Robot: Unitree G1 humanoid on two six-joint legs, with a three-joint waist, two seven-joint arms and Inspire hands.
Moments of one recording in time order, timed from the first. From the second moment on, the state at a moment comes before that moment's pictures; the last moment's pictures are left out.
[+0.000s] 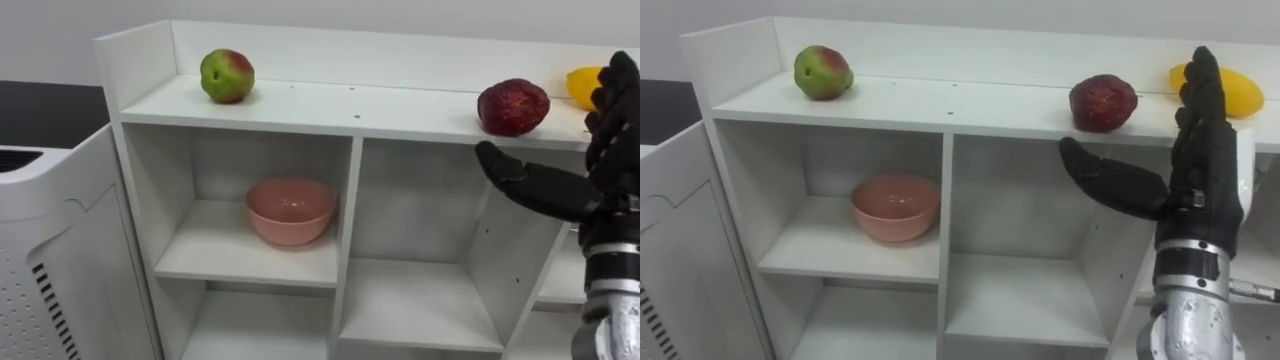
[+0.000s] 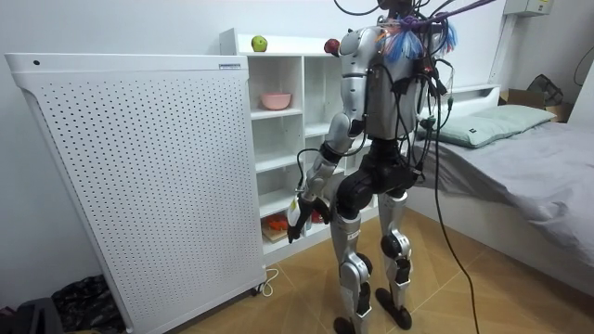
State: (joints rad) left arm 0.13 0.22 0.07 0.96 0.46 0.07 -0.06; right arm -0.36 -0.34 -0.10 -0.06 0.11 -0.08 -0.36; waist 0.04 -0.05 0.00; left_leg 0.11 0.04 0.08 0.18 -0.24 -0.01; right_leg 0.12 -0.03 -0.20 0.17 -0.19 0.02
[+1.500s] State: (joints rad) left arm 0.06 0.23 0.08 0.90 0.46 0.13 -0.12; right arm -0.59 -0.43 -0.12 0.18 0.13 0.00 -0.25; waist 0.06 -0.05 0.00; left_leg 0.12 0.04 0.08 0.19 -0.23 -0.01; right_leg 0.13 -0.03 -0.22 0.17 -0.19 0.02
